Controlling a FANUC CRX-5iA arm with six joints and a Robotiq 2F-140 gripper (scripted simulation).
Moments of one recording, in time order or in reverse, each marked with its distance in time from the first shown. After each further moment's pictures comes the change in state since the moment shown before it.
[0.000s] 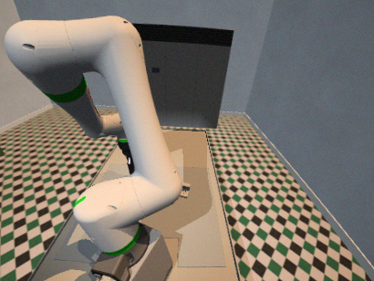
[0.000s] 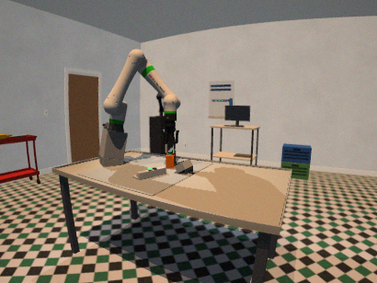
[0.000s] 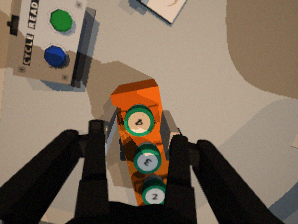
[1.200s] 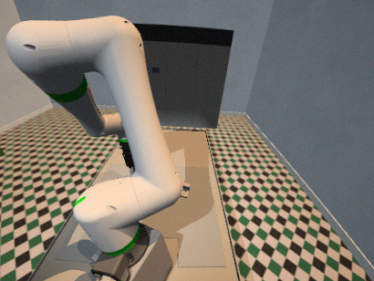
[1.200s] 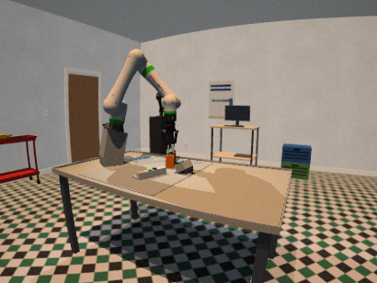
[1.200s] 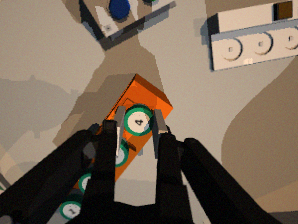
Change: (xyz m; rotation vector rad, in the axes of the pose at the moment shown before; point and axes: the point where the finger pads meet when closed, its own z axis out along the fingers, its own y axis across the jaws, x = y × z) arm 0.000 0.000 0.000 0.007 -0.020 -0.810
